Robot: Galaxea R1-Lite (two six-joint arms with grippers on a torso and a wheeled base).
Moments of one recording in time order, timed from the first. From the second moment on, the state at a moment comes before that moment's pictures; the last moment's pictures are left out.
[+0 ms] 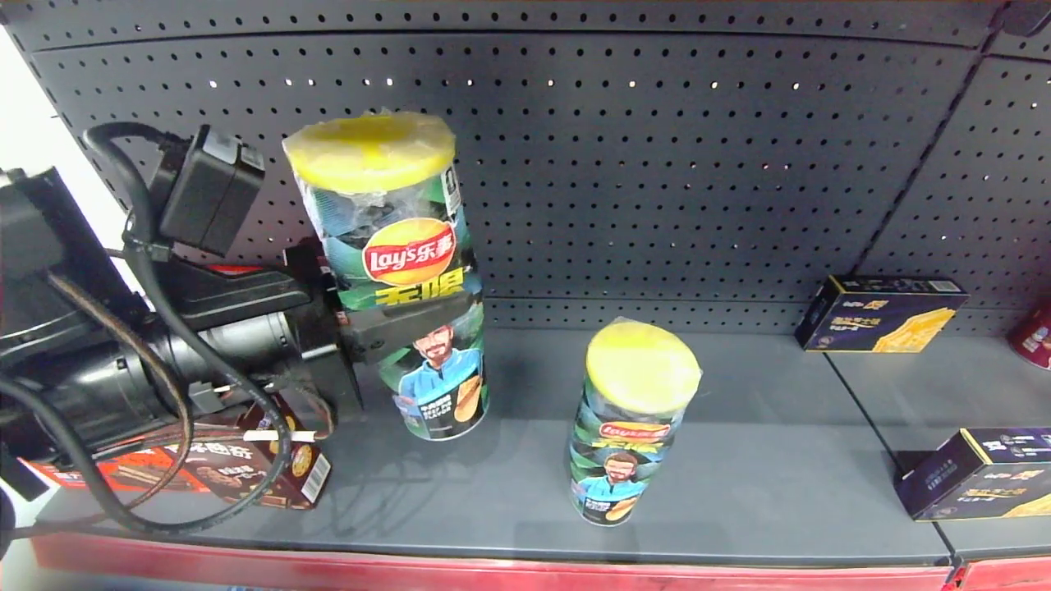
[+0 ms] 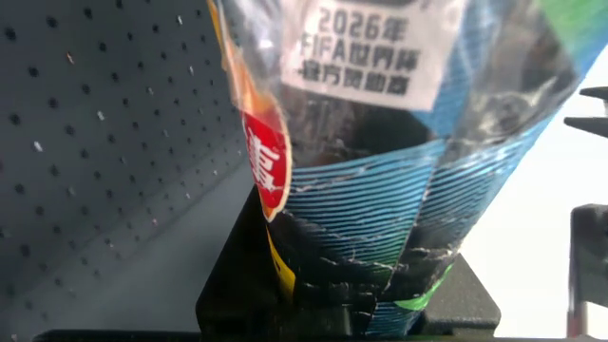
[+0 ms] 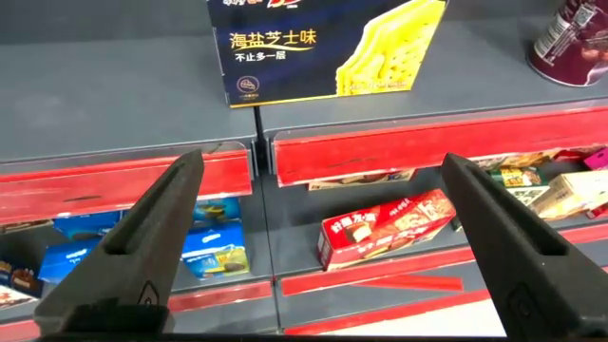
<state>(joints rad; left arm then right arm) -0.41 1.46 -0.72 -0.81 -0.62 0.07 -0.16 0.09 0.00 0.00 -0.07 0.00</state>
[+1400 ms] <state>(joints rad) -0.46 2.08 -1.40 -0.68 -0.65 0.10 -0.15 0.10 0.00 0.00 -0.07 0.00</state>
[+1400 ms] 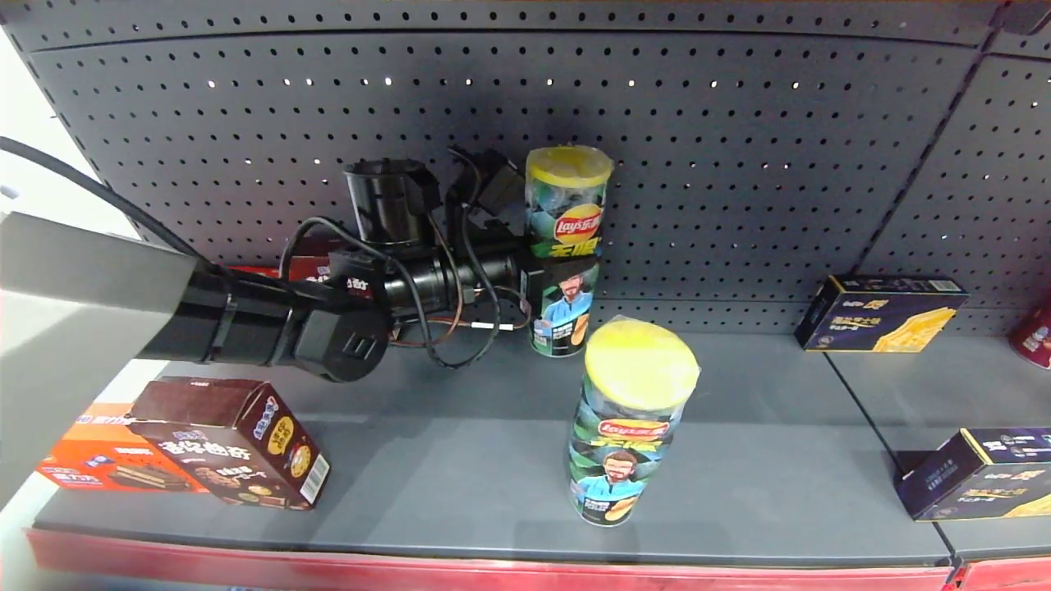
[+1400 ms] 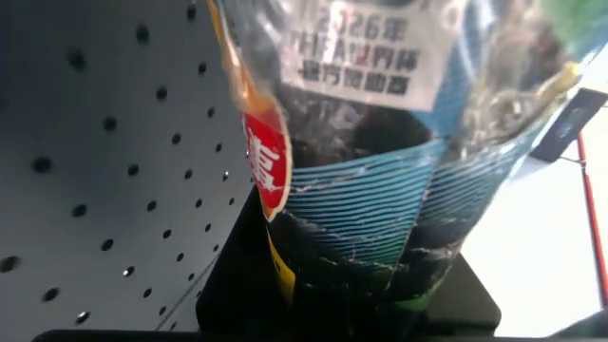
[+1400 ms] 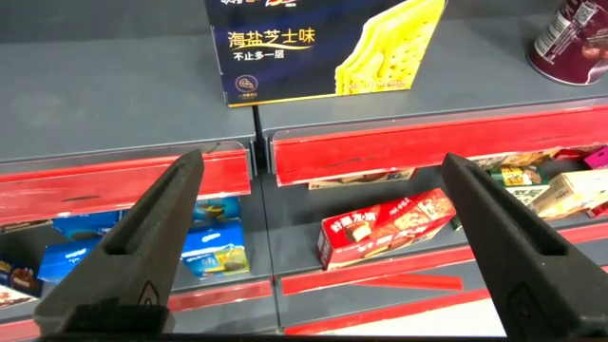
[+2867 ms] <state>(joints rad) -0.47 2.31 -1.53 -0.78 -0.65 0.10 -0.15 0.10 0.00 0.00 -0.07 0.00</state>
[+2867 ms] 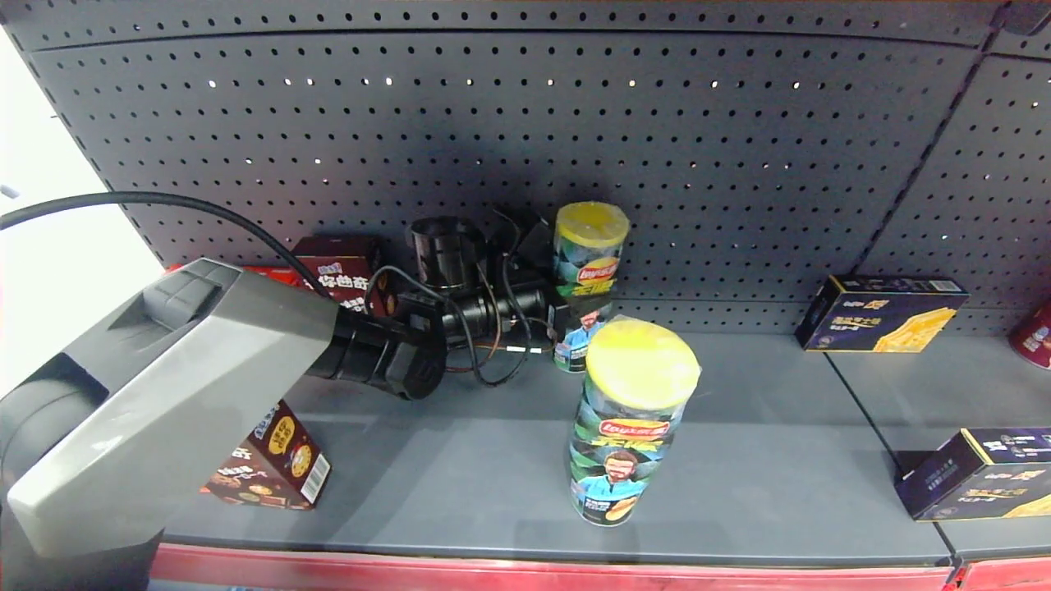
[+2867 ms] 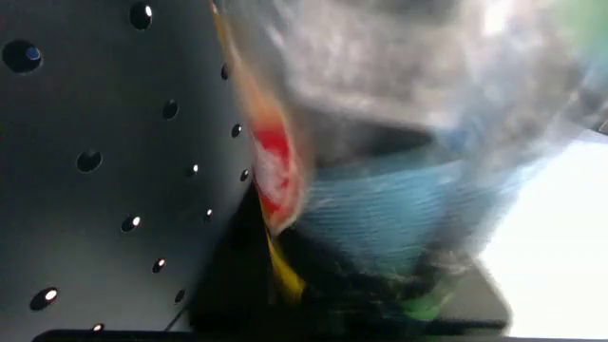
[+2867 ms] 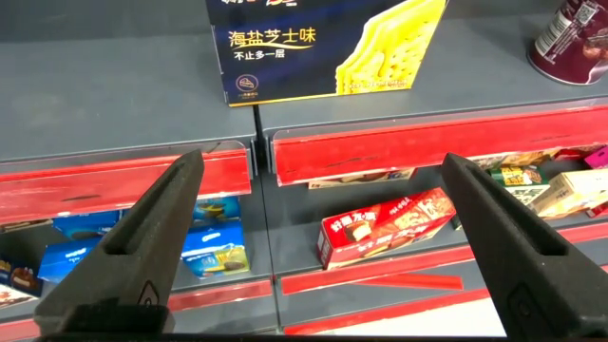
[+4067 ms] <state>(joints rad) -0.47 2.00 -1.49 -0.24 -0.49 0.21 -0.15 0.10 0.00 0.00 -0.07 0.00</state>
